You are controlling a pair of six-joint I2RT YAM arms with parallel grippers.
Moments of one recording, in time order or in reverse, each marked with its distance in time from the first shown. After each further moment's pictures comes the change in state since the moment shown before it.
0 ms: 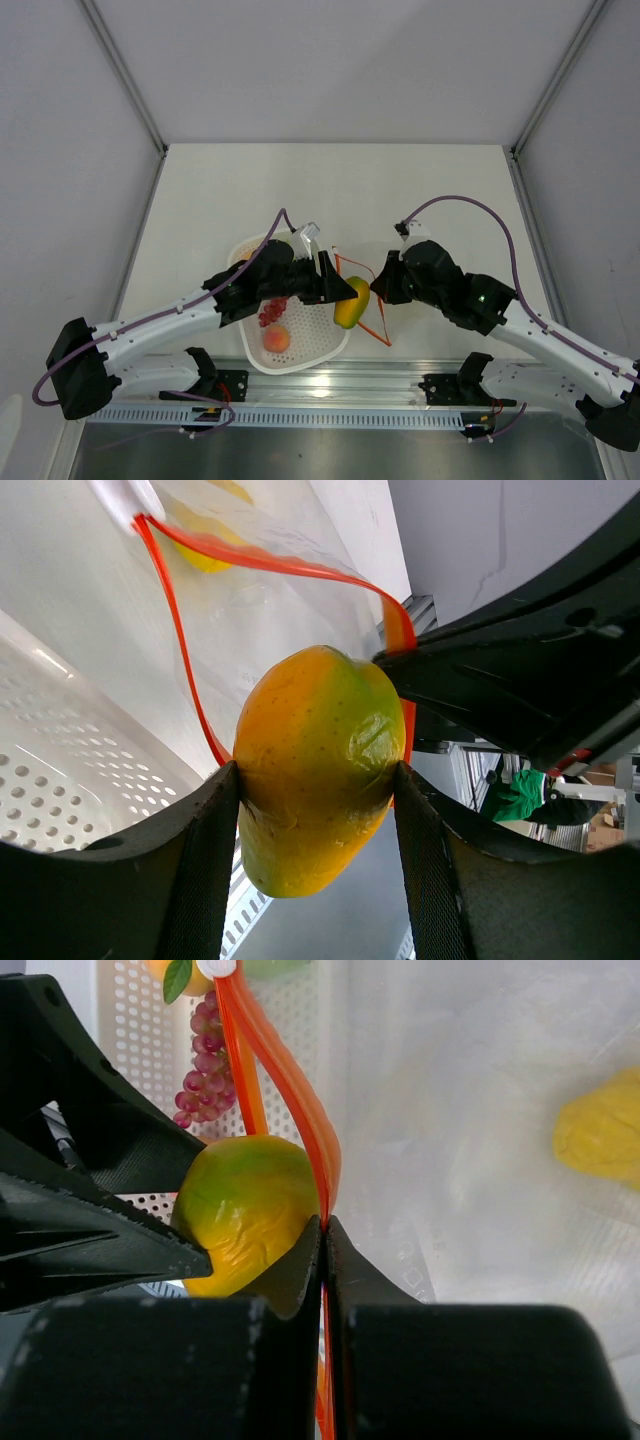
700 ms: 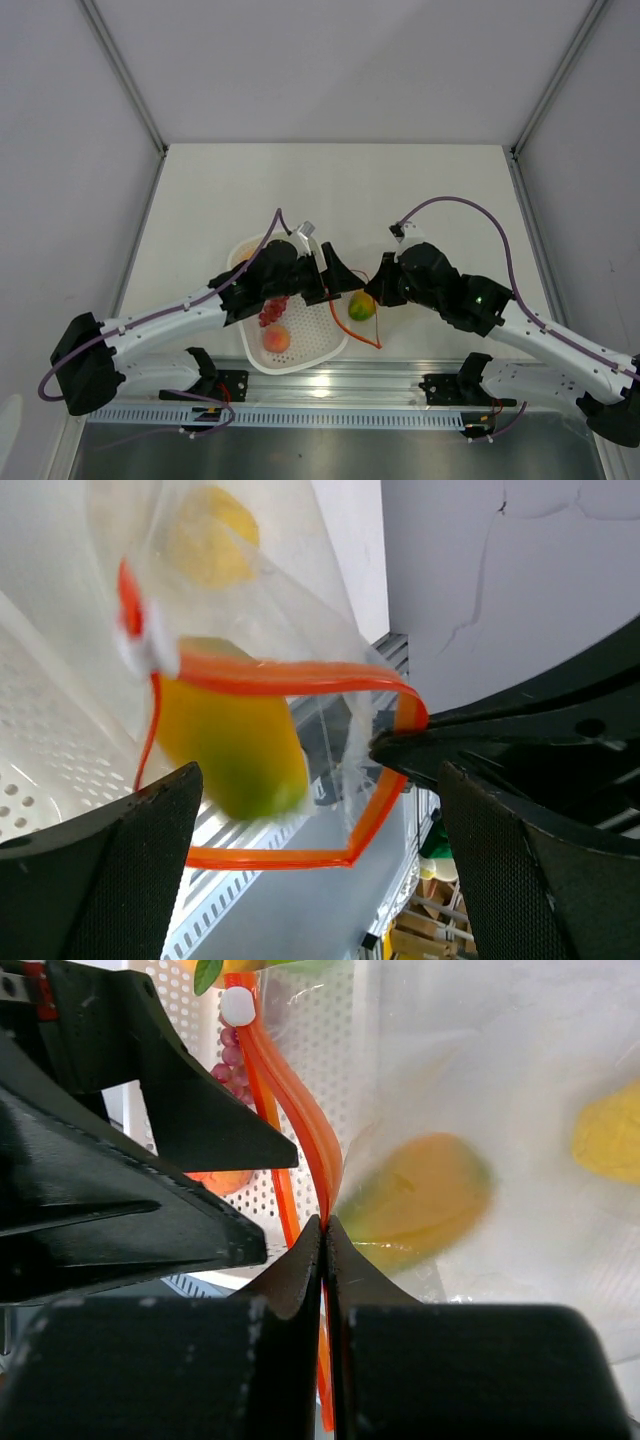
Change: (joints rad) left arm 0.004 0.047 -0.012 0.050 -0.048 -0.183; right arm 0.037 0.004 0.002 0.029 -0.005 0.022
